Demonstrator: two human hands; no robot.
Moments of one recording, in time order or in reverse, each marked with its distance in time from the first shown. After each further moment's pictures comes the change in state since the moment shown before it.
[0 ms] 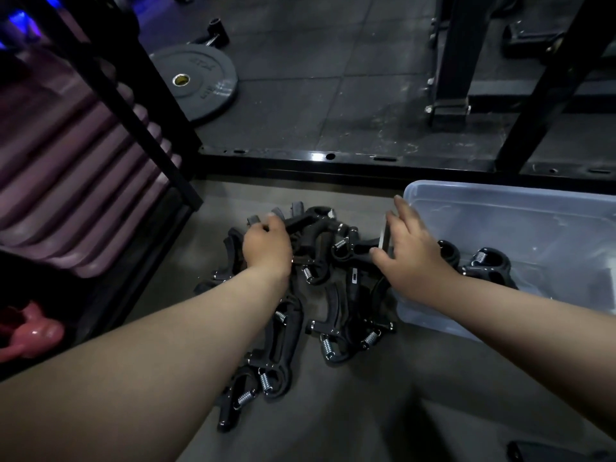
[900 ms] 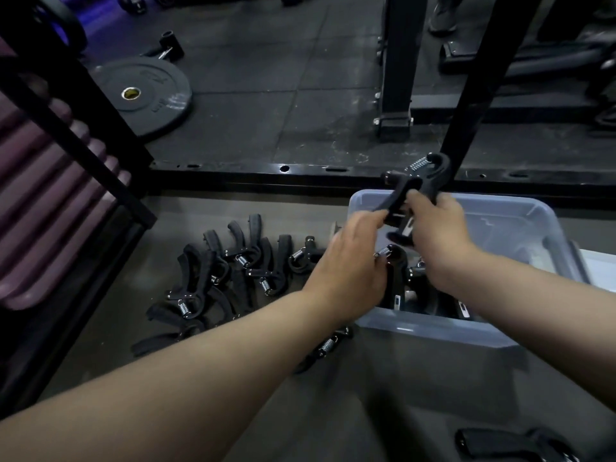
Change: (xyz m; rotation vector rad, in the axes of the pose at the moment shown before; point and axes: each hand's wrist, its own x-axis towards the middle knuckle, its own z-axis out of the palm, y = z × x) left_hand -0.128 0.041 0.060 0.251 -0.731 0.982; right_hand -0.001 0.020 -0.093 1.081 0.364 0.586
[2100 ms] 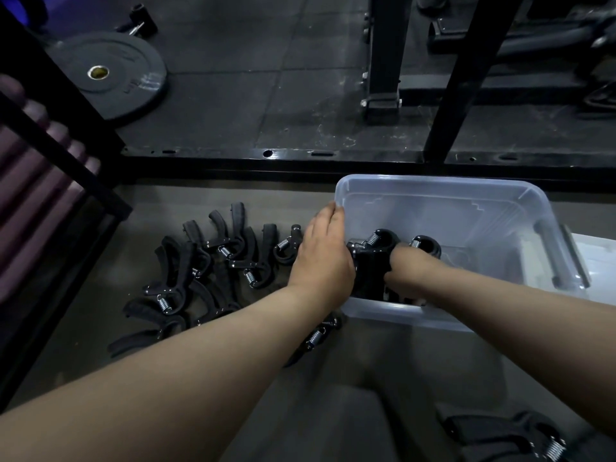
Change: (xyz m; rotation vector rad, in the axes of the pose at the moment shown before) left_hand 0.008 -0.035 0.027 0.161 0.004 -0.268; right_hand 0.029 0.078 -0.027 -1.362 -0.436 0.069
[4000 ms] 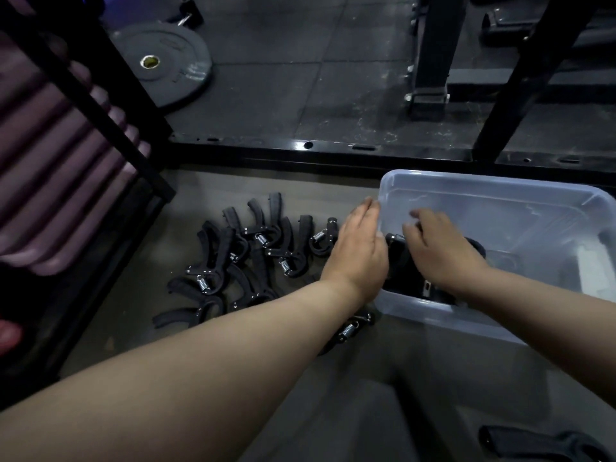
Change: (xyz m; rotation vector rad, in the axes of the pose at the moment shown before) left_hand 0.000 -0.021 -0.003 -0.230 -0.017 -0.041; right_hand -0.005 -0.029 -0.003 0.164 0.380 -0.257
